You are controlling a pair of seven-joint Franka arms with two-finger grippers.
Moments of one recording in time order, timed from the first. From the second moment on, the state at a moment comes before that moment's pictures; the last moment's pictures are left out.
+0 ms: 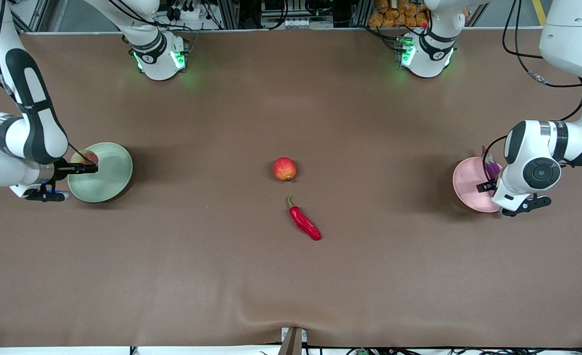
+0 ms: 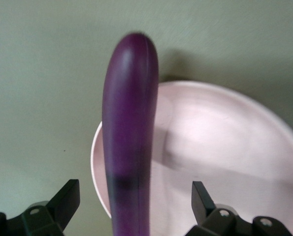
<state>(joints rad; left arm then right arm) 0.20 0.43 -0.11 -2.01 0.50 2.19 -0.52 -0.31 0.41 -0.02 -2.04 -0.06 2.06 -0.23</state>
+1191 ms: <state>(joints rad) -0.35 0.79 -0.25 -1.37 0.26 2.04 -1.61 -0.34 0.44 0.00 -1.82 -0.08 1.79 -0.29</state>
